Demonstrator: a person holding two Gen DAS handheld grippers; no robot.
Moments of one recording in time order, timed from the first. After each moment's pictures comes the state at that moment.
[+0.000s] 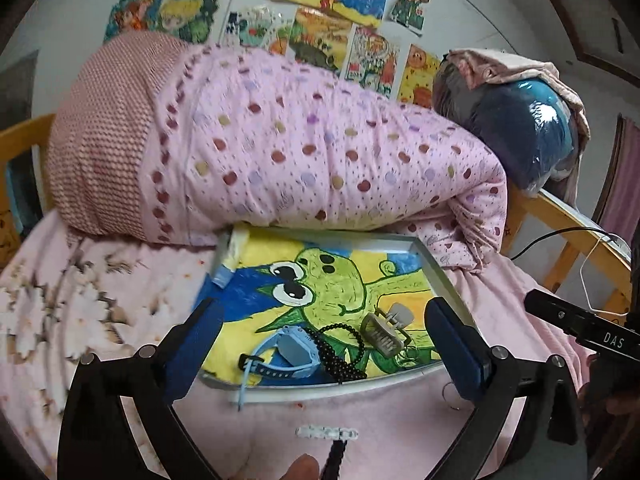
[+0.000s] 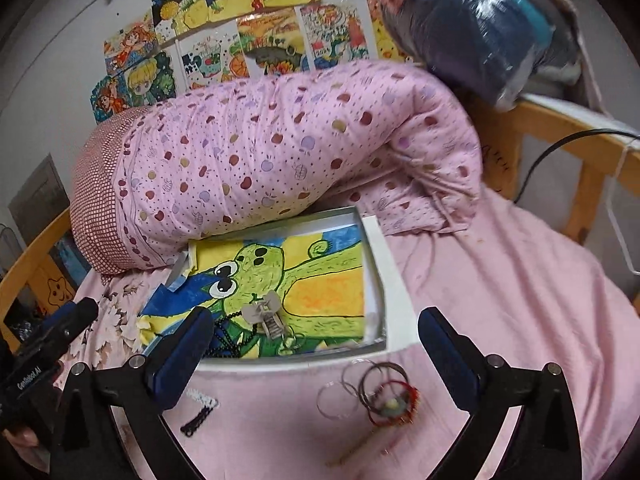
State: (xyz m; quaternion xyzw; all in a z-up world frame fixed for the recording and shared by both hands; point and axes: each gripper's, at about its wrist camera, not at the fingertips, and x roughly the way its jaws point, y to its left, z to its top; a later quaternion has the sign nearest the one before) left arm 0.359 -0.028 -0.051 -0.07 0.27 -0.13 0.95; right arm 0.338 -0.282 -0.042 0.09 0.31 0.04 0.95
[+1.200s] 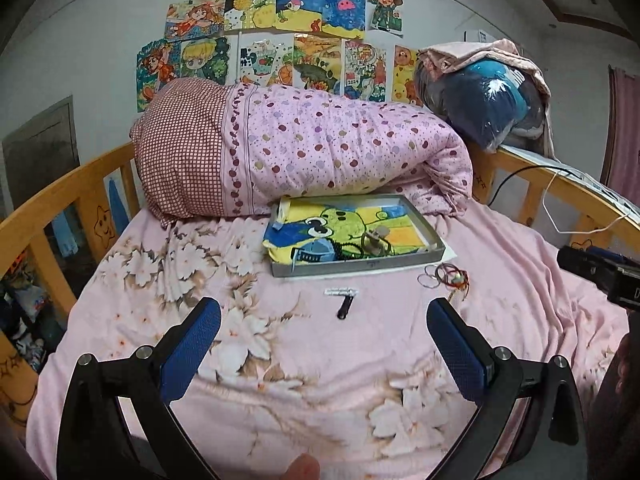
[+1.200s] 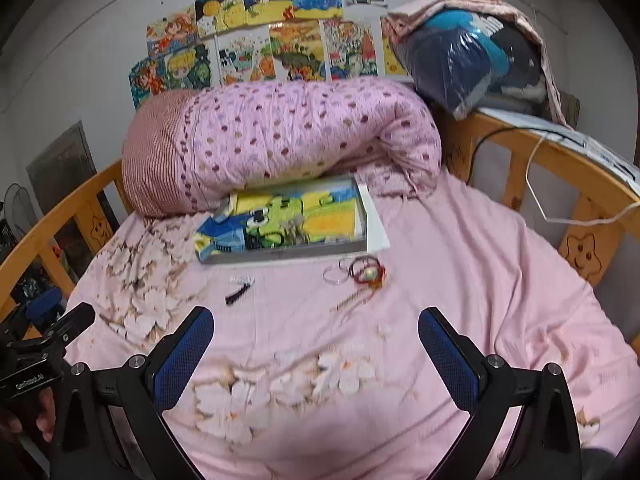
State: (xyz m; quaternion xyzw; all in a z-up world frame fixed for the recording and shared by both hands) left arm 0.136 -0.022 -0.015 0.01 0.27 -0.10 0.96; right arm 0.134 -0.262 -0.018 0.05 0.33 0.04 0.94
